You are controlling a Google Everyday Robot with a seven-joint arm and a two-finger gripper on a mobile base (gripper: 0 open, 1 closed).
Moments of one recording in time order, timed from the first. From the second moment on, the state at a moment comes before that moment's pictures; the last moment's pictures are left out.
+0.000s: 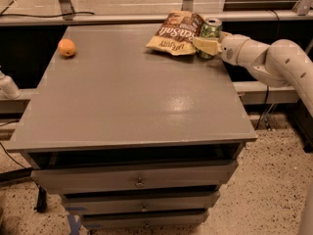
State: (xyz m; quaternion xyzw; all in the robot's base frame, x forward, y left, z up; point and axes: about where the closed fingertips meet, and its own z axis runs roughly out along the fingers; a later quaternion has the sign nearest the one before) arm 0.811 -0.189 0.870 -0.24 0.69 0.25 0.63
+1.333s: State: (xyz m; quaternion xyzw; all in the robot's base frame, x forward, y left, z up) arm 0.747 -0.166 0.909 -0.38 0.68 0.25 0.58
